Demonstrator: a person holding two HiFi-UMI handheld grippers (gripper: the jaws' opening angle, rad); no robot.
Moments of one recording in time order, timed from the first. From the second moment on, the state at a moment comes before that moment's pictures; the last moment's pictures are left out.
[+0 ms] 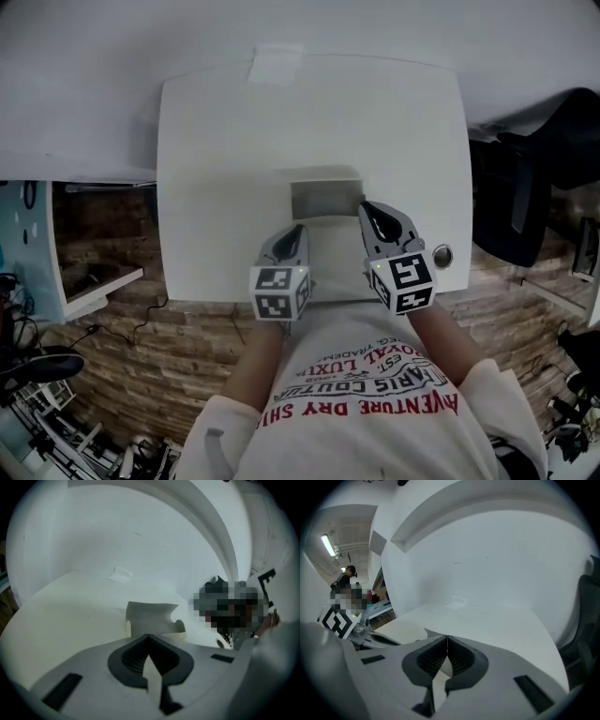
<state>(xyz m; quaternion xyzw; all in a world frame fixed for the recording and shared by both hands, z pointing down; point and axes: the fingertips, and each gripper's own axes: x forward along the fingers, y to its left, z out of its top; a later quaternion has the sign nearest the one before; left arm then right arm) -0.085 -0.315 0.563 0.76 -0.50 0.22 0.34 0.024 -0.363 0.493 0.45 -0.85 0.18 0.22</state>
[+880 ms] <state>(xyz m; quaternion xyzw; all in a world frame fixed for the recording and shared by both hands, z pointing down) -0.079 -0.330 0.582 0.75 -0.51 0.22 0.36 0.029 -0.420 0.524 0.45 -0.84 0.20 0.24</state>
